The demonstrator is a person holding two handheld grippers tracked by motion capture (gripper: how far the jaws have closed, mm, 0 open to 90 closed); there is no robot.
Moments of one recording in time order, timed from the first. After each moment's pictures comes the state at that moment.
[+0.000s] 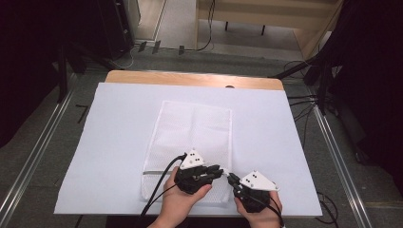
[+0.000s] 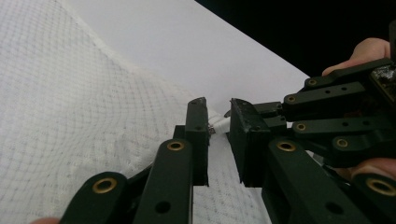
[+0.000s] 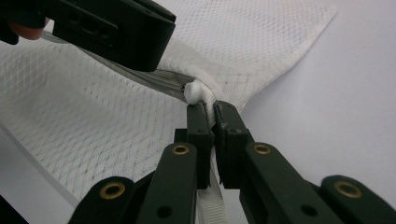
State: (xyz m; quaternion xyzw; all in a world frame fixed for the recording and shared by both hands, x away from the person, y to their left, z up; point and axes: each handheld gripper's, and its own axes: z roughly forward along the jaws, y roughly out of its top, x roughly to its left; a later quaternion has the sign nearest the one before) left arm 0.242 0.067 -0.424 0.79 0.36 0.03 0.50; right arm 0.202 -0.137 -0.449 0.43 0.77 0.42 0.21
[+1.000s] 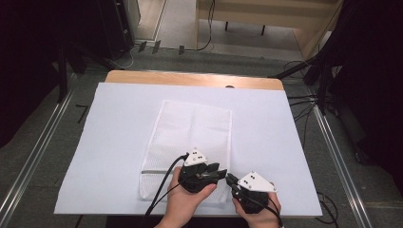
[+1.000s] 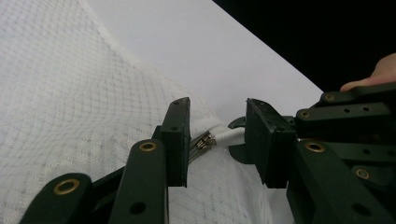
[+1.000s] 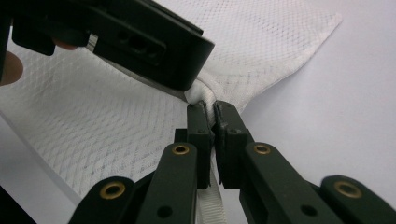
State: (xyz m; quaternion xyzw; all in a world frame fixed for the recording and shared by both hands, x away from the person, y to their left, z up) left arm 0.245 0.059 -0.428 0.77 0.41 0.02 0.49; right arm 0.199 -0.134 -0.448 0.42 0.78 0.42 0.21
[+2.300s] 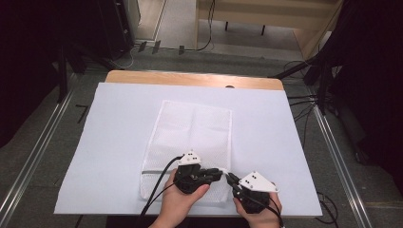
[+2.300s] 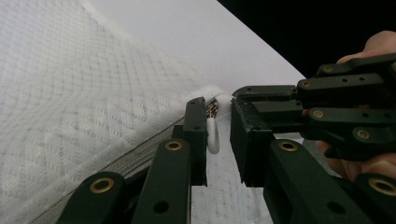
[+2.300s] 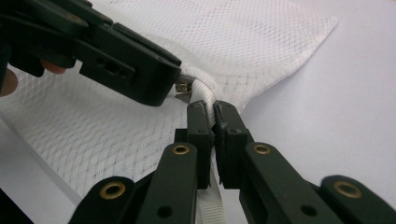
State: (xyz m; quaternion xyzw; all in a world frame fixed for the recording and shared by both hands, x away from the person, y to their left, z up) left arm 0.247 0.073 -0.440 0.78 0.39 -0.03 0.49; right arm 0.199 -0.136 -0.447 0.42 0.77 0.43 0.21
